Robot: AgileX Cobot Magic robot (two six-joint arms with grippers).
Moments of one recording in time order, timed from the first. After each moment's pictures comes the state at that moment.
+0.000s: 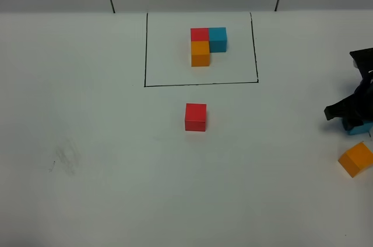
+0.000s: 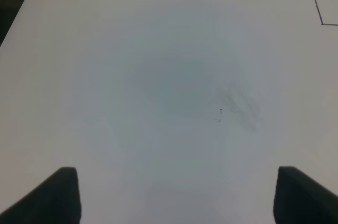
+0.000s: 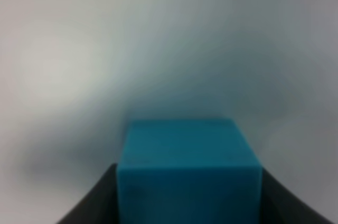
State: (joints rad) left arm 0.02 -0.01 -0.51 0.08 1.08 -0.09; right arm 0.02 1.90 -1.02 -0.12 0.57 -0.01
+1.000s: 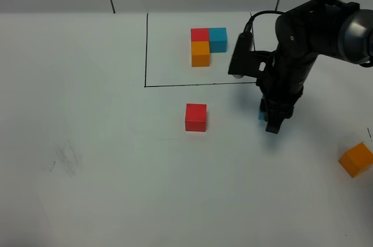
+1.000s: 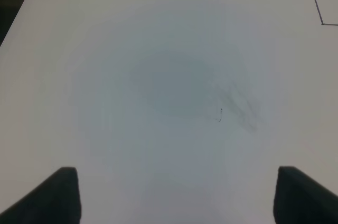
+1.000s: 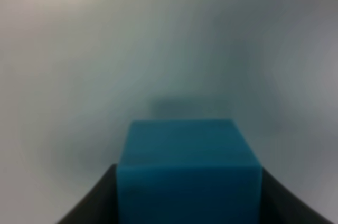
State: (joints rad) left arm 0.02 -0.01 -0.51 0.08 1.08 -0.09; right arm 0.46 1.98 -1.35 -0.07 0.87 -0.76
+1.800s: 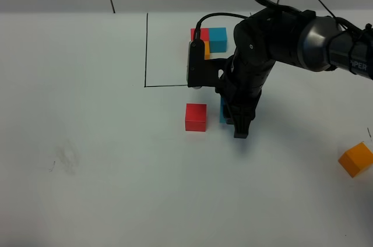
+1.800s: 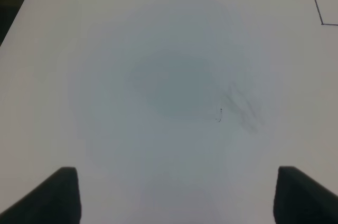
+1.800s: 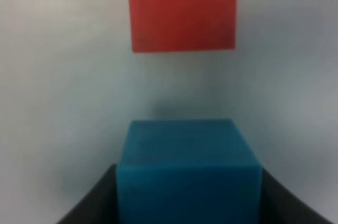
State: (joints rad) left arm 0.02 -0.01 -0.51 0.08 1.08 -0.09; right arm 0.59 2.03 -1.43 -0.01 0.82 -0.89
